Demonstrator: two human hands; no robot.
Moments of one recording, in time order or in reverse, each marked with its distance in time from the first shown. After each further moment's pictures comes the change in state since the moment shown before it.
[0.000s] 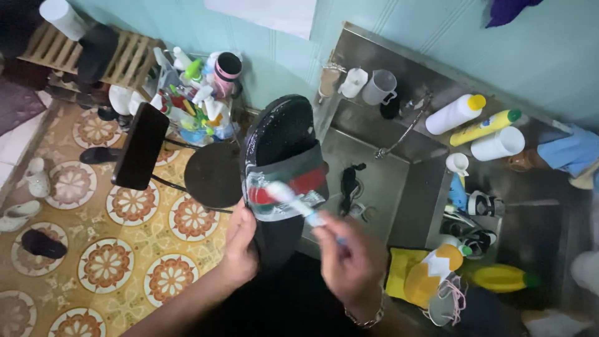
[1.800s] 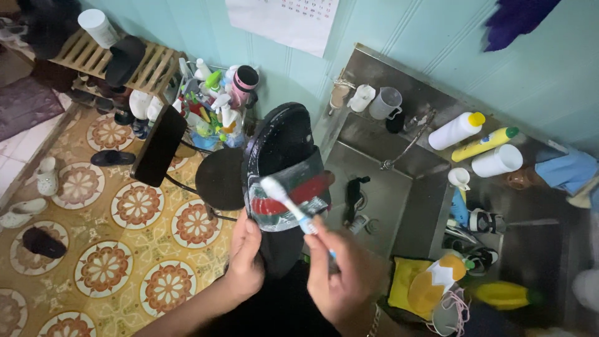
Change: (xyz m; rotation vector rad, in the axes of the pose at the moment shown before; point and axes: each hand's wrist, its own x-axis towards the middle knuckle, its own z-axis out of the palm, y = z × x) left_hand -0.044 0.016 -0.001 0.264 0.023 0.162; right_hand -0.014 -0.057 0.003 -0.164 0.076 -0.016
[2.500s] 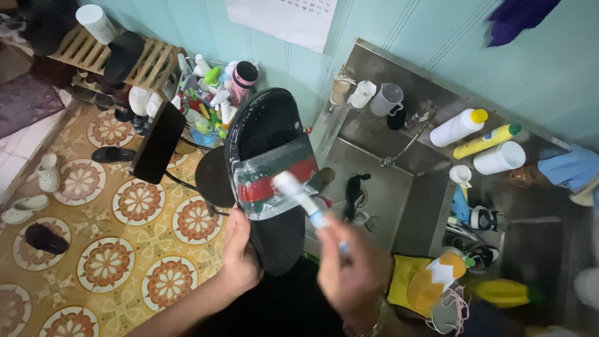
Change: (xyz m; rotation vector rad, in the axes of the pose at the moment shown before) left_hand 0.001 -0.016 -0.005 -0.325 0.129 -0.019; right_hand -0.003 0.015 -0.004 0.003 -0.038 -0.035
